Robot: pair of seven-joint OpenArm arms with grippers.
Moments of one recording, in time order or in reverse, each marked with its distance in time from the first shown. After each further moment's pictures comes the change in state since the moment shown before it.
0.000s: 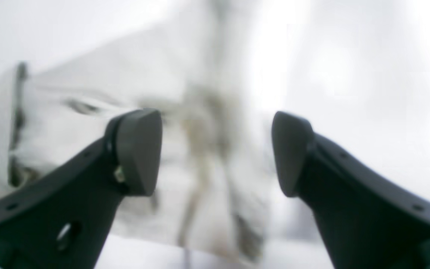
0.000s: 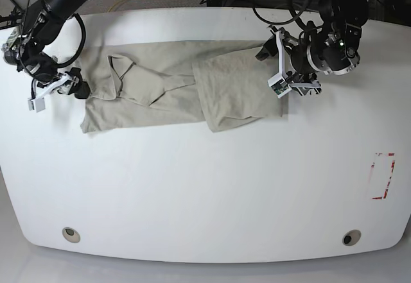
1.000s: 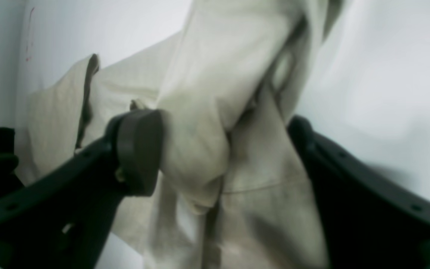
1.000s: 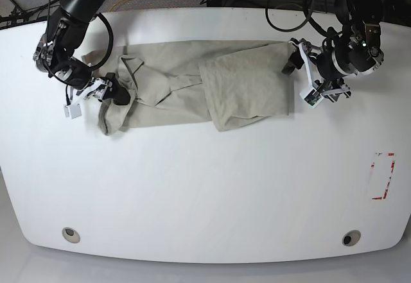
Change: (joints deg) left arm 1.1 0.2 -12.1 0.1 0.3 -0.9 -2.8; right arm -0.1 -5.3 -10.6 -5.2 6.8 0.2 5.4
